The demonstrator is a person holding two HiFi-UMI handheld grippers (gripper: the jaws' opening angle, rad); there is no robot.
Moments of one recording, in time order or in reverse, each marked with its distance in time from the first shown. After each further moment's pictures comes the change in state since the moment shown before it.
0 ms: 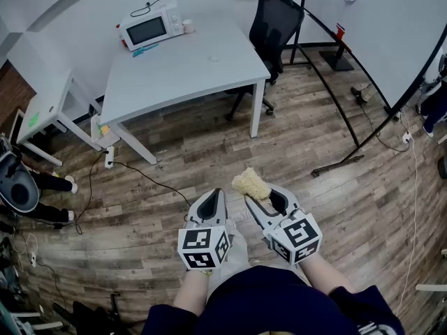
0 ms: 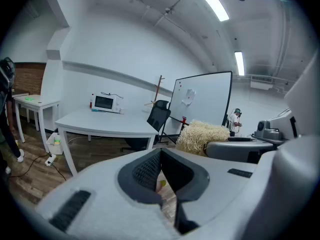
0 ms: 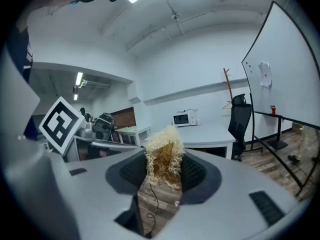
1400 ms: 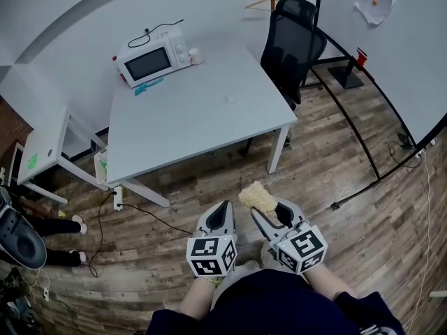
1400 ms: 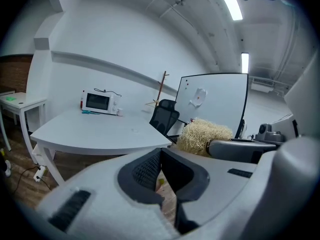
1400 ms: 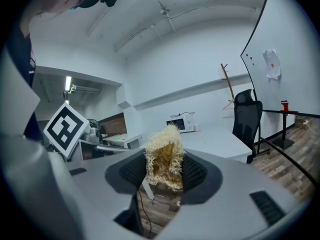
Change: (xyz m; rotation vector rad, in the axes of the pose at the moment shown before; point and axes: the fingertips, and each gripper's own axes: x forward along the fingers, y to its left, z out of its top) left arm 0.179 0.156 0.097 -0.006 0.036 -0.061; right arm 0.226 -0.080 0.068 0.061 -0.048 -0.037
